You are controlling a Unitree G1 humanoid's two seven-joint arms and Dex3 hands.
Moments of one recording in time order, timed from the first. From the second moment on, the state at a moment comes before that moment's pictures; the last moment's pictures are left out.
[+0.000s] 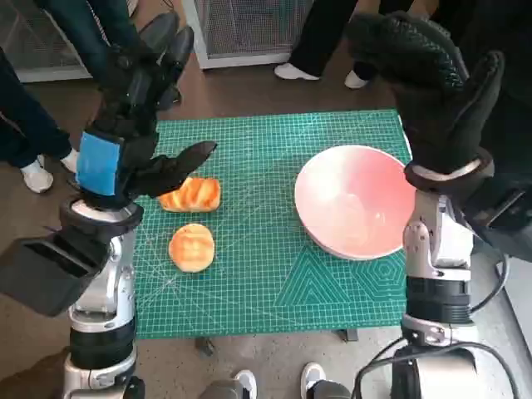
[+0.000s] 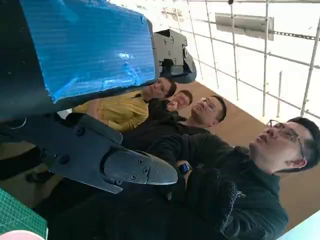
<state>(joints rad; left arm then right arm) -0.50 0.24 0.13 -0.20 -0.12 -0.13 -0.20 -0.83 -0.14 -0.16 0.39 0.39 -0.48 0.57</state>
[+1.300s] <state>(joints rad) -0.49 0.23 0.12 -0.21 -0.12 -0.13 -0.20 -0.91 -0.29 -0.29 0.86 0.30 -0.65 0.45</state>
